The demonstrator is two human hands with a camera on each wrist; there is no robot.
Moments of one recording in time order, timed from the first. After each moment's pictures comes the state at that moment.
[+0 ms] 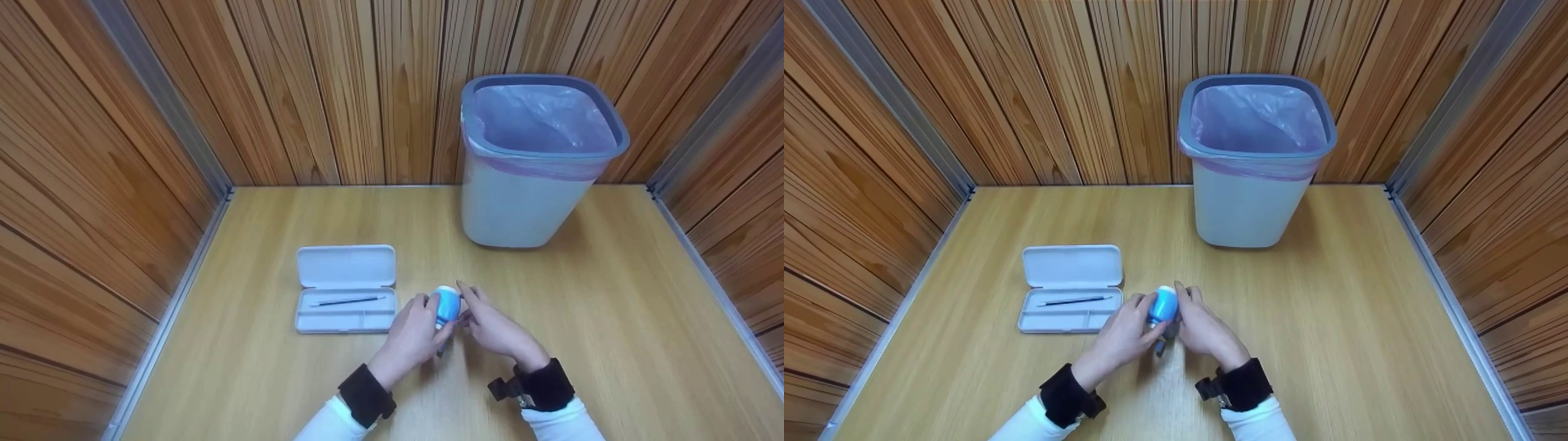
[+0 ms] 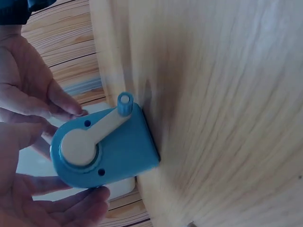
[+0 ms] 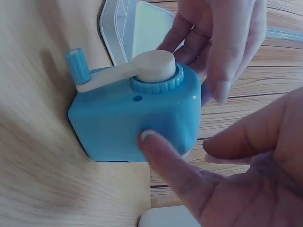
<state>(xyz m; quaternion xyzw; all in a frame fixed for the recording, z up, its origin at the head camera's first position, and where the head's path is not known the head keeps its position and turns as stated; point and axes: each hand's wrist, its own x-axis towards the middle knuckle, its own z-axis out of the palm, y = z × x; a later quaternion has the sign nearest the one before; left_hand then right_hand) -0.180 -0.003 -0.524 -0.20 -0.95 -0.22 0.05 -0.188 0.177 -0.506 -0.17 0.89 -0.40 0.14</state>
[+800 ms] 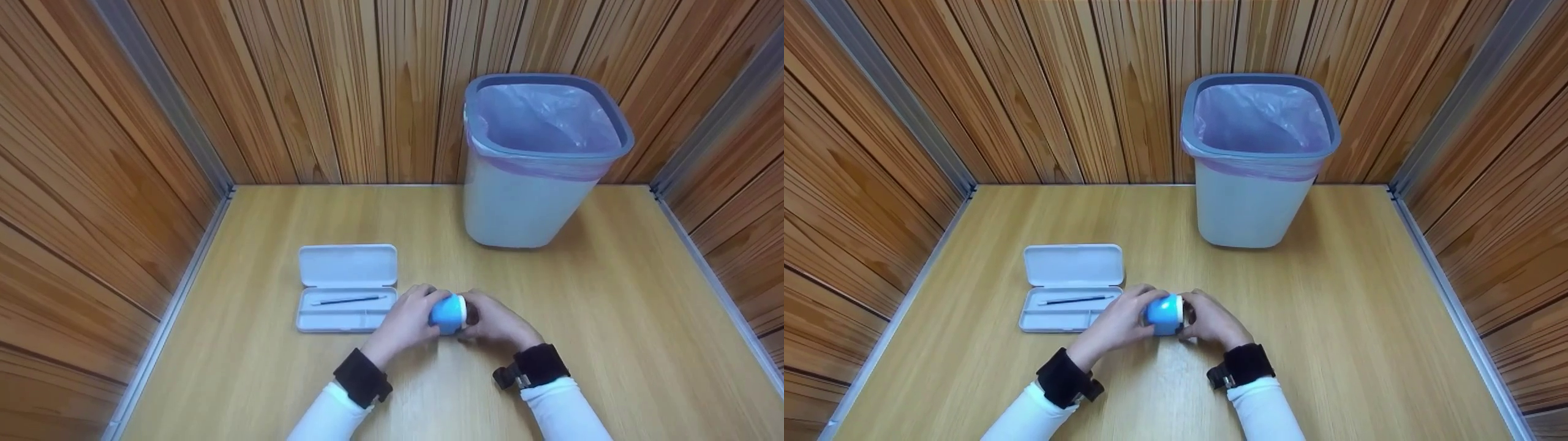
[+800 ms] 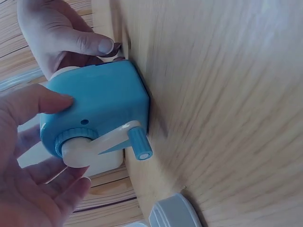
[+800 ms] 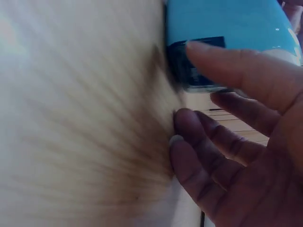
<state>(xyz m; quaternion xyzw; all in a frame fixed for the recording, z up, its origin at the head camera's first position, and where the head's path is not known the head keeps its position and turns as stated) -0.206 -0.022 -0.522 -0.28 -0.93 -0.26 -0.02 -0.224 0.196 -0.553 -0.18 0.88 -0.39 0.17</state>
